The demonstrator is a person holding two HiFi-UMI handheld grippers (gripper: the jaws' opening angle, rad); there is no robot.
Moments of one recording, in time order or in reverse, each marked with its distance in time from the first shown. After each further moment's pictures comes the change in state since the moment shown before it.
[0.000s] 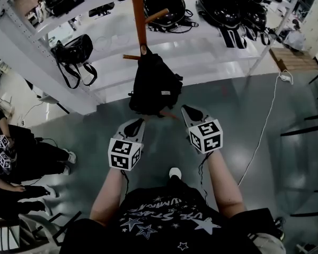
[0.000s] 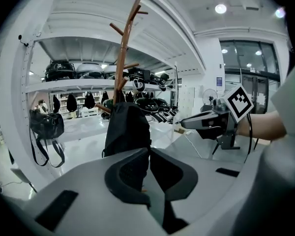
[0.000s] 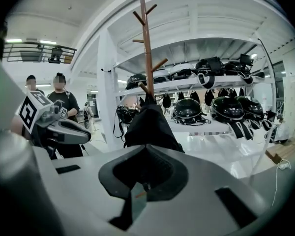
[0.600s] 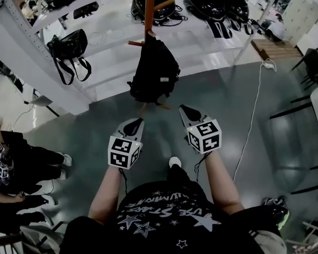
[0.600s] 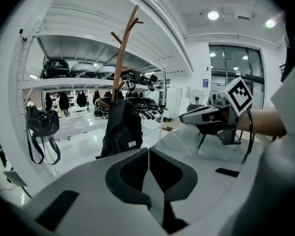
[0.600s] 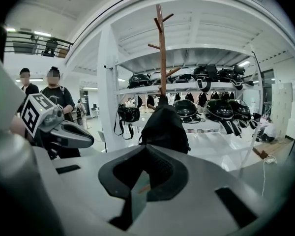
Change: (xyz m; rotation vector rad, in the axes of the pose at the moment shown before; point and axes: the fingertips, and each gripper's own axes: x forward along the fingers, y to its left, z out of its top) left arm -0.094 0.009 -0.050 0.032 0.010 -0.146; right arm -0.049 0.114 -0.014 0.003 0.022 -0.116
